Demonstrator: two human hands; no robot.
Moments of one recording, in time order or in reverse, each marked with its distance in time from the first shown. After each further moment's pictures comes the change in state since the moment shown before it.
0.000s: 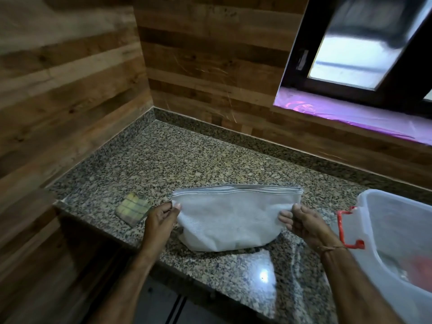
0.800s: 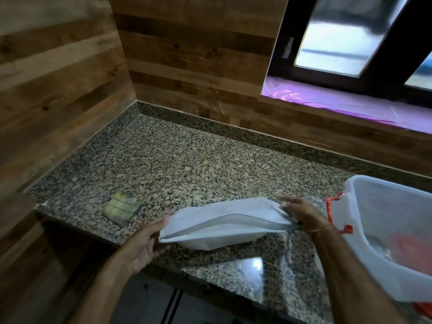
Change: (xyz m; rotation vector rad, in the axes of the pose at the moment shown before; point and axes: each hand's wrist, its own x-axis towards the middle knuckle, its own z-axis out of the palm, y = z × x) left_hand -0.016 0.001 -0.020 -0.401 -0.203 -0.660; right_hand -0.006 -0.017 -0.001 -0.574 0.052 0.026
